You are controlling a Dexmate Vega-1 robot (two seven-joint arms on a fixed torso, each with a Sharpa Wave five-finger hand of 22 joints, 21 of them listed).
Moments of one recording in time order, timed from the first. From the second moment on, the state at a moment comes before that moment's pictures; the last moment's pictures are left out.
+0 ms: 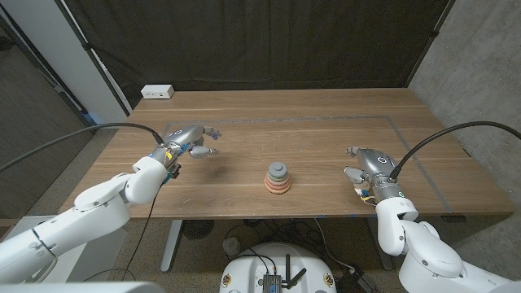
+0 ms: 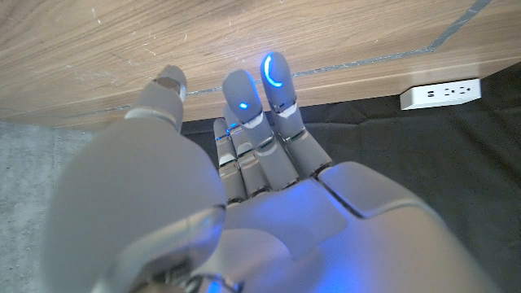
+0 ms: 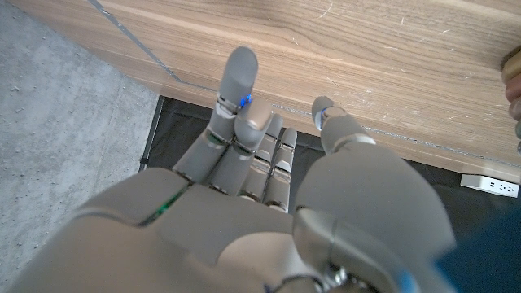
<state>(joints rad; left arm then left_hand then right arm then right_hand) 1.34 1.07 0.19 -2.12 0.33 0.26 0.24 0.98 -0.02 0.31 -0.16 0.34 0.56 0.01 0.23 0.23 0.65 -0.13 0.24 0.54 1.12 -0.21 1.41 0.42 0.80 -0.09 1.55 0.23 -1.31 -1.03 -0.66 -2.48 -0.63 -1.12 -0.33 0.91 -0.01 0.53 -0.17 0.35 0.52 -0.10 0.25 0.32 0.59 -0.13 0.20 0.61 1.07 -0.19 1.41 1.22 1.02 -0.16 1.40 0.18</state>
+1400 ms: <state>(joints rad) 1.29 1.07 0.24 -2.07 0.30 0.29 0.29 0.98 -0.02 0.31 -0.15 0.34 0.58 0.01 0.23 0.23 0.67 -0.13 0.24 0.54 1.12 -0.21 1.41 0.42 0.80 -0.09 1.55 0.23 -1.24 -1.10 -0.74 -2.54 -0.57 -1.30 -0.29 0.87 -0.04 0.52 -0.16 0.34 0.47 -0.12 0.22 0.31 0.51 -0.12 0.19 0.59 1.02 -0.17 1.37 1.21 0.99 -0.15 1.38 0.18</state>
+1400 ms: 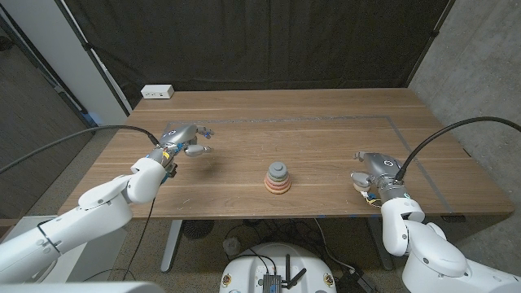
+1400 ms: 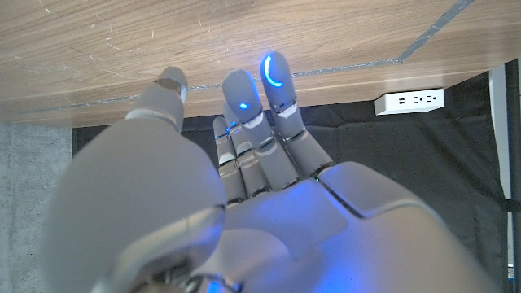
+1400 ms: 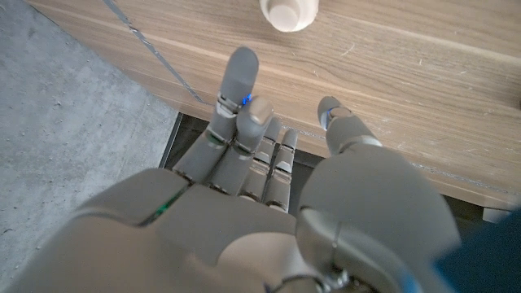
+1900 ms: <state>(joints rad) 1.27 1.07 0.25 -2.07 0.29 0.29 0.29 0.97 -0.01 0.32 -0.15 0.35 0.59 0.01 0.23 0.23 0.69 -0.13 0.24 0.54 1.12 -0.21 1.41 0.43 0.80 -0.09 1.55 0.23 -1.17 -1.12 -0.80 -2.55 -0.59 -1.38 -0.17 0.86 -0.05 0.51 -0.16 0.33 0.41 -0.10 0.20 0.31 0.47 -0.11 0.18 0.59 0.98 -0.15 1.33 1.19 0.97 -0.14 1.38 0.18</state>
